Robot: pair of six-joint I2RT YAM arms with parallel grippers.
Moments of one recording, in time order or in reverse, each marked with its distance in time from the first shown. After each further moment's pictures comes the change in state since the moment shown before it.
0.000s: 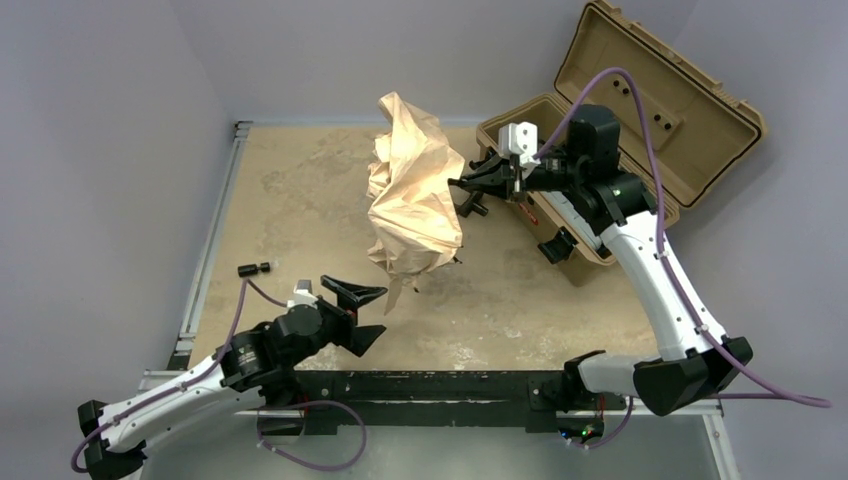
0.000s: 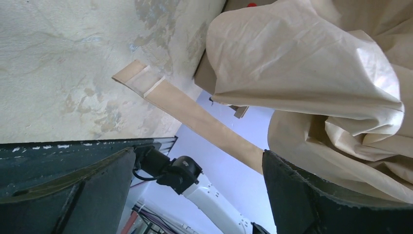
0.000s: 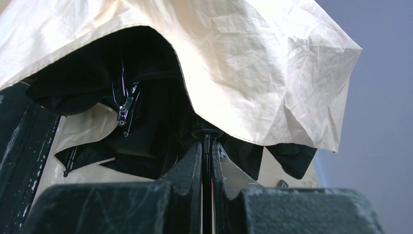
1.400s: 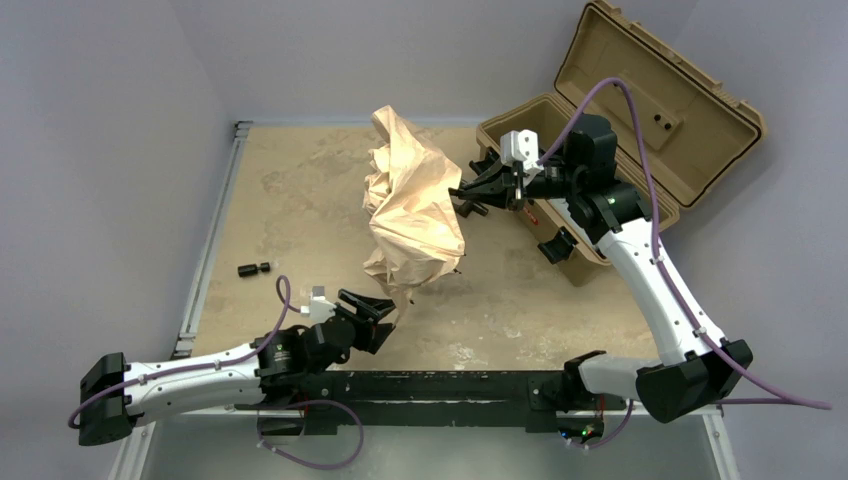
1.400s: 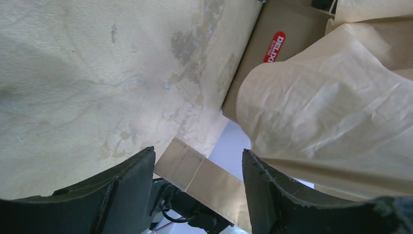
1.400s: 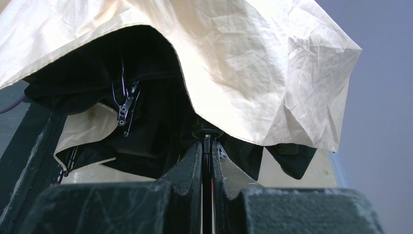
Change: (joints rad) left arm -0.168 0.291 -0.103 0.250 -0.262 -0.026; right arm 0.000 -0.028 -0.106 0.114 -0.060 0.084
